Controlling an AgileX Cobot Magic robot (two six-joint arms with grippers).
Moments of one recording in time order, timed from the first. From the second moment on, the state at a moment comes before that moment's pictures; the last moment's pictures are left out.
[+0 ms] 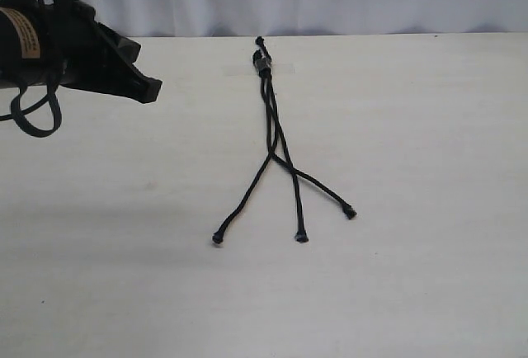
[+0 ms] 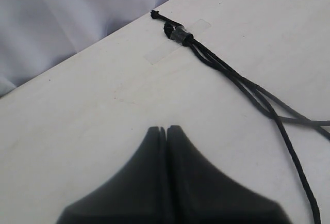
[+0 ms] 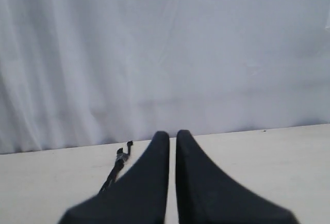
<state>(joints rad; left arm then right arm) -0.32 1.36 -0.83 0.36 0.16 -0.21 0.11 0.01 0.00 0.17 -0.01 -0.01</state>
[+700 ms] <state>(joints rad) -0.32 1.36 -0.83 0.36 0.15 -0.21 0.06 0.01 0.00 0.17 0.16 -0.19</state>
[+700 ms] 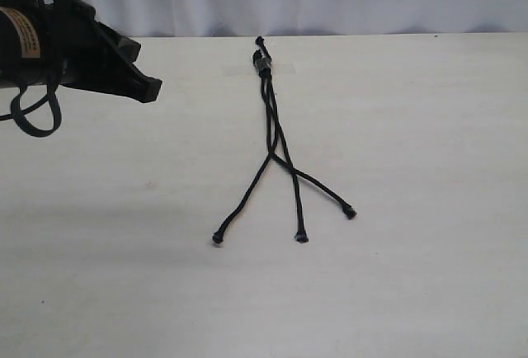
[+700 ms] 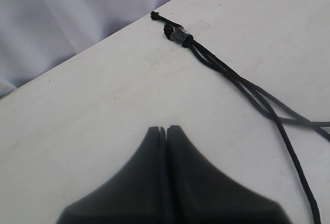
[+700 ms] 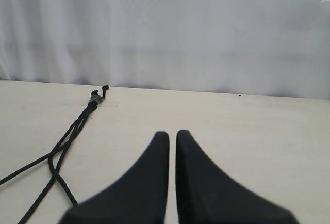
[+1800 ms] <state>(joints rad) -0.03 0.40 -0.29 0.35 0.06 -0.21 0.06 0.01 0.00 0.17 0.16 -0.19</state>
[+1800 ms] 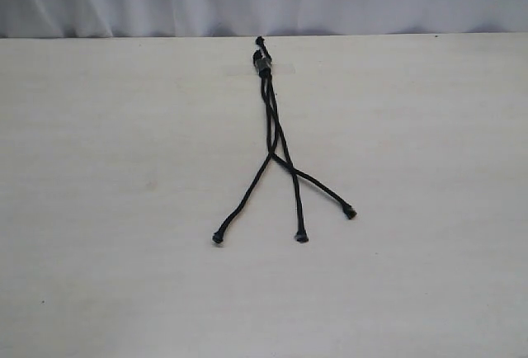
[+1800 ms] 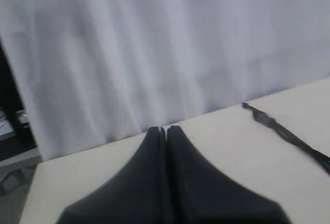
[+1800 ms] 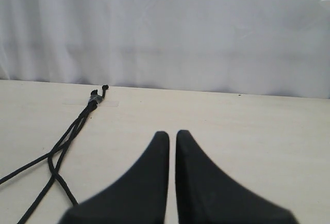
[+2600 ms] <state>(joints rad) 0.10 0.03 0.00 0.11 0.05 -0.15 0.06 0.01 0.00 0.17 0.16 -0.19</state>
